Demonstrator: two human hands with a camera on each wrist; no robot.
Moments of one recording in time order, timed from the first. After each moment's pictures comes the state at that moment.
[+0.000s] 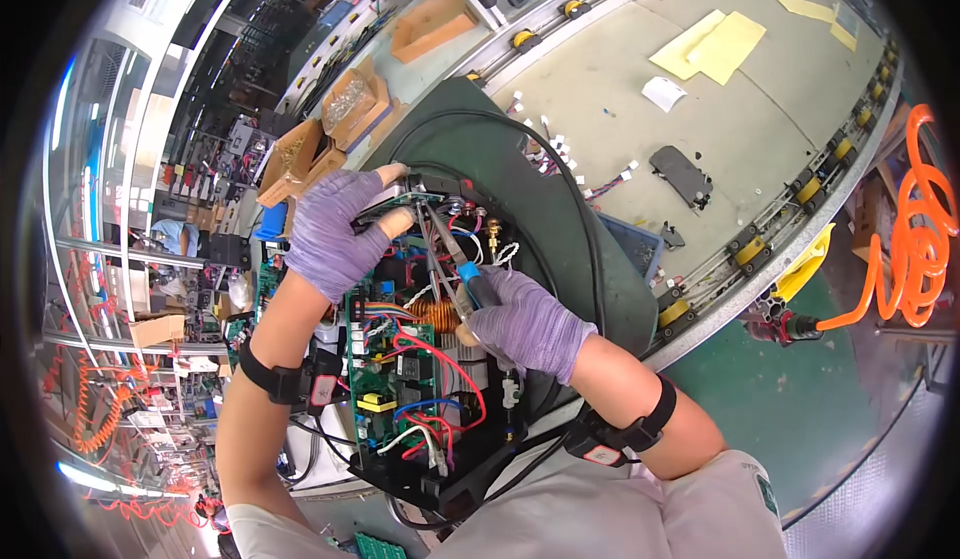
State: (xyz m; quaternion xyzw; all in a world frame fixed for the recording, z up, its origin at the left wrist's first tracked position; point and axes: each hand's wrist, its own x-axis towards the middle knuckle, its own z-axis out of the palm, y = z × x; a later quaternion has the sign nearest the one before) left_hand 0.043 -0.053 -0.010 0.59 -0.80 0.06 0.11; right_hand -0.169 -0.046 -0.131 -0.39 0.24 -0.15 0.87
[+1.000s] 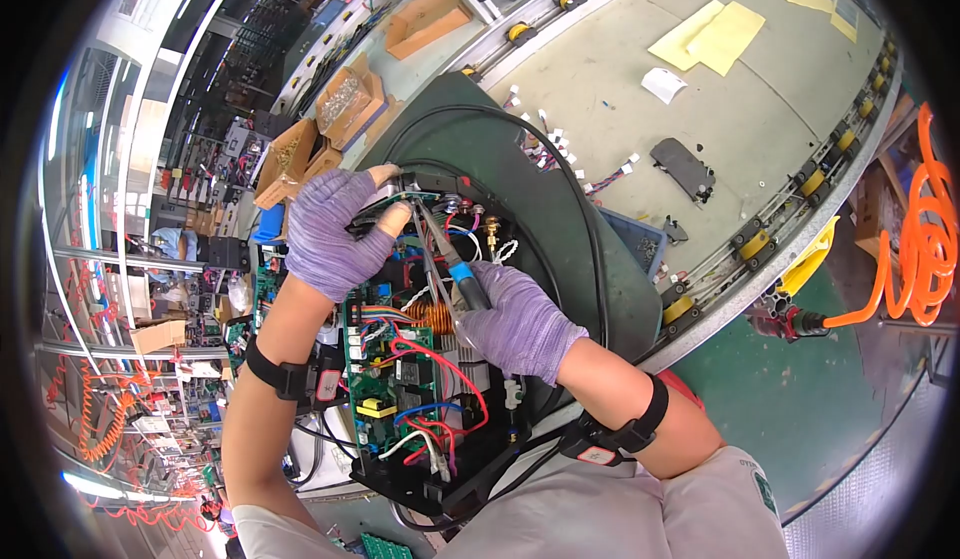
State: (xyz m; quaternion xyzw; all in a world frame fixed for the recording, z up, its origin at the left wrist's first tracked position) left_hand 0.045 -0.059 -0.018 0.53 -0.83 0.11 0.14; right_hand -0.164 -0.047 -0.110 -0.47 0.29 -0.15 0.82
